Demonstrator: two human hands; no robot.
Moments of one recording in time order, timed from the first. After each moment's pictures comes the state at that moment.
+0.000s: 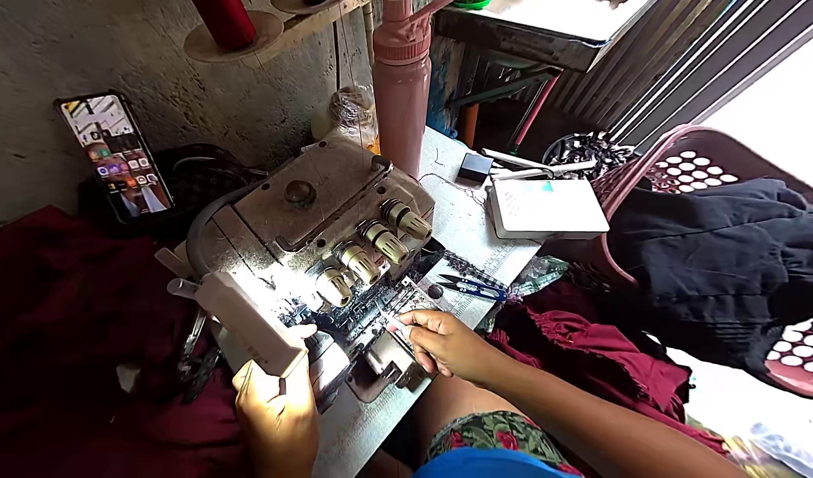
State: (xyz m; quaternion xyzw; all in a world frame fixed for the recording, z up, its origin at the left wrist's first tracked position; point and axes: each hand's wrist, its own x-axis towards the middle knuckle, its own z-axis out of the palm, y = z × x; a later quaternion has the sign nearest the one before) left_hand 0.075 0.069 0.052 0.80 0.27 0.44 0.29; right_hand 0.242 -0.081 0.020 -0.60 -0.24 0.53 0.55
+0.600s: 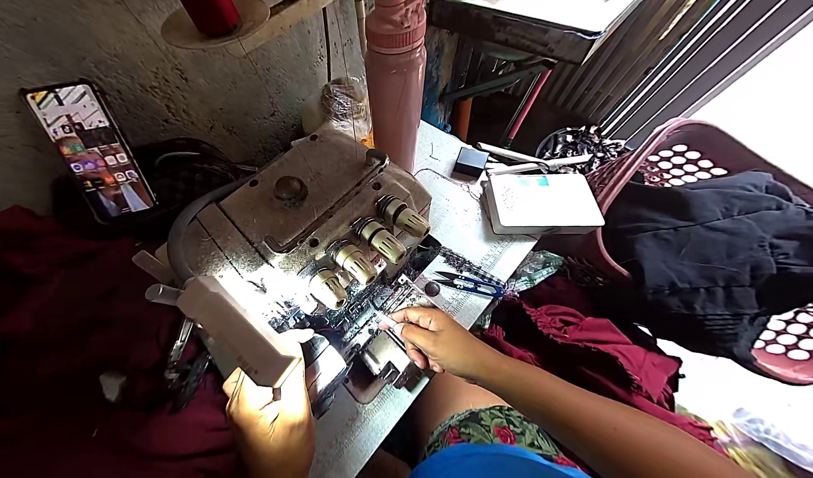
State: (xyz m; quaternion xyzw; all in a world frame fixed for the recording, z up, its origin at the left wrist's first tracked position) left_hand 0.075 0.070 0.053 0.80 0.27 0.44 0.29; right_hand 0.240 -0.073 0.012 -0.59 -0.21 0.54 0.56
